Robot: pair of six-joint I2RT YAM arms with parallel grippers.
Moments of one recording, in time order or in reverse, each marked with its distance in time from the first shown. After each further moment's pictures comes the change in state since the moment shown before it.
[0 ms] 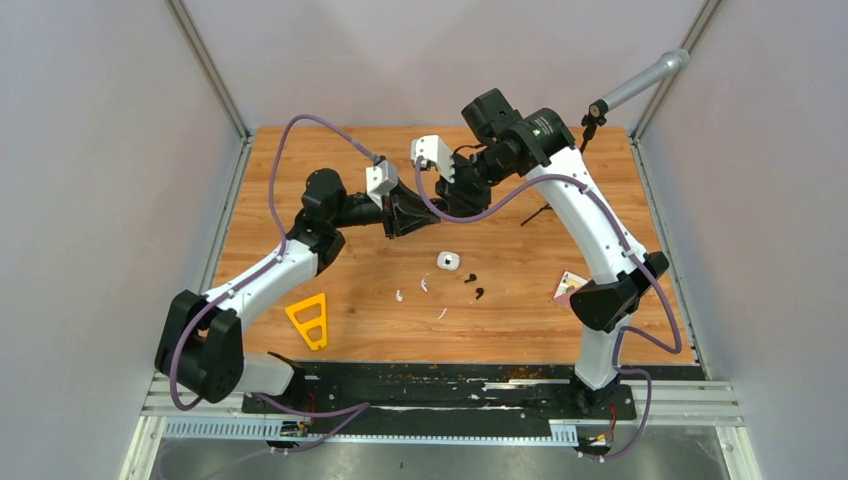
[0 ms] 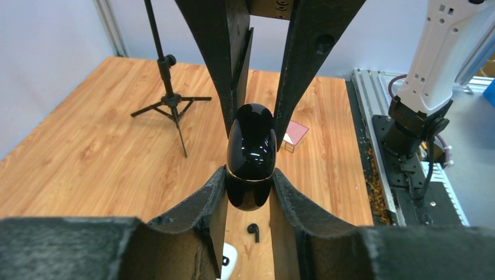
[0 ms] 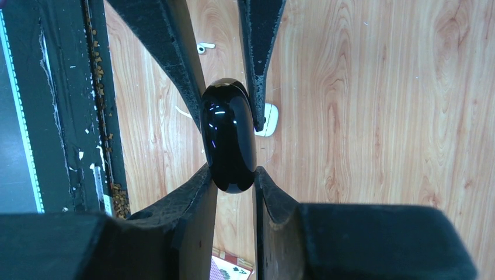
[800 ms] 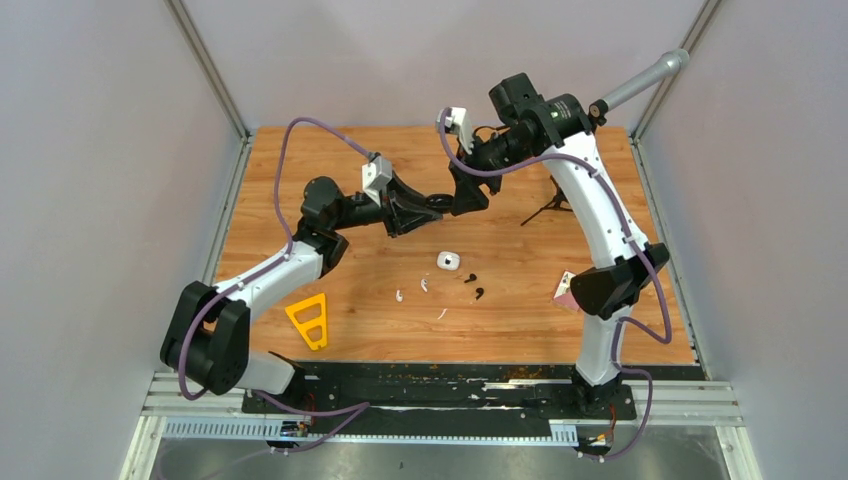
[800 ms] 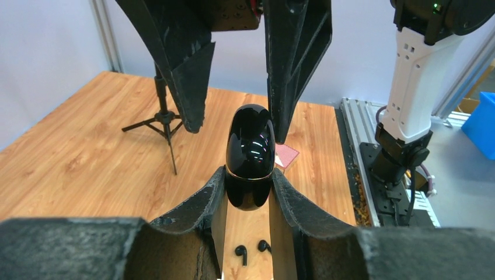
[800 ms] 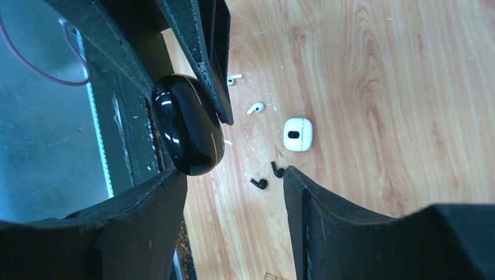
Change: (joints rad) left arm 0.000 0.044 -0.050 0.249 -0.017 -0.206; right arm -0.140 0.042 0.045 -0.008 -0.219 0.182
